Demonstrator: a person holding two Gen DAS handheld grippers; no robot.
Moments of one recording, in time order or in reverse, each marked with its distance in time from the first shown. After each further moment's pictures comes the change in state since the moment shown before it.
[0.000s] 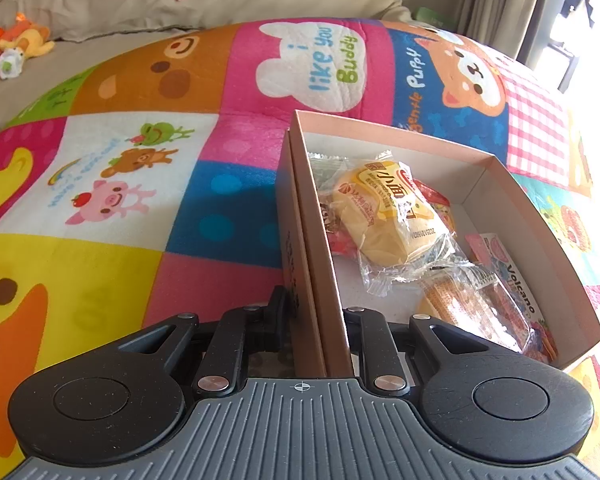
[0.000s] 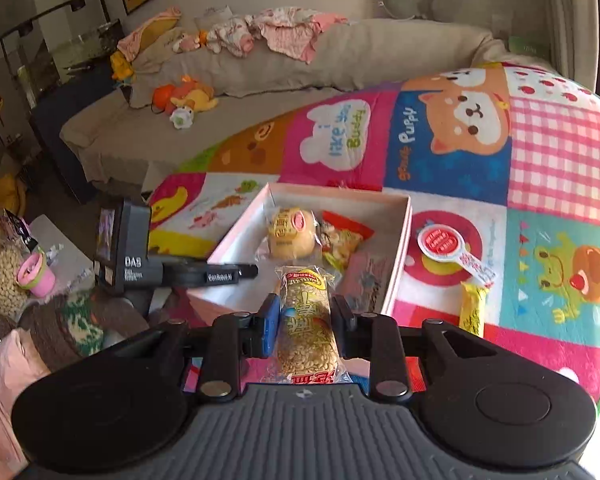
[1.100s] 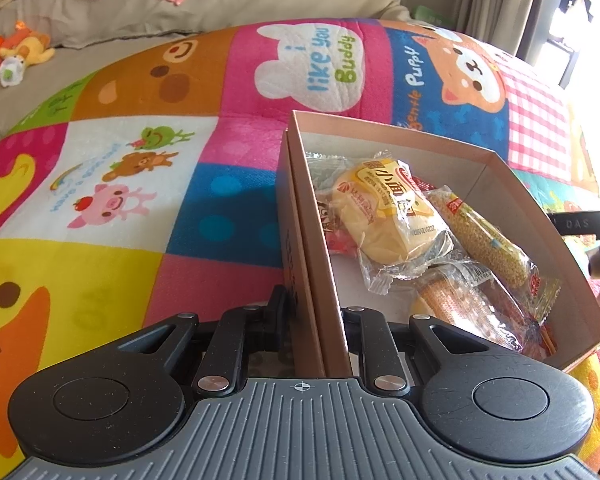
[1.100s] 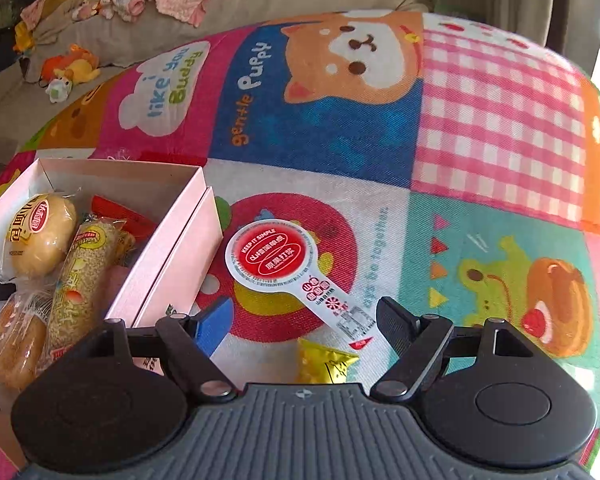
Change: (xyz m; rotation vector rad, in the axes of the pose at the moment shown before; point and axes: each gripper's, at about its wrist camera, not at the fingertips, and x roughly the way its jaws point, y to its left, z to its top) left arm -0.001 -0.003 -0.003 0.021 -0.010 0.015; right arm 0.152 -0.144 0.002 0.016 0.093 -0.287
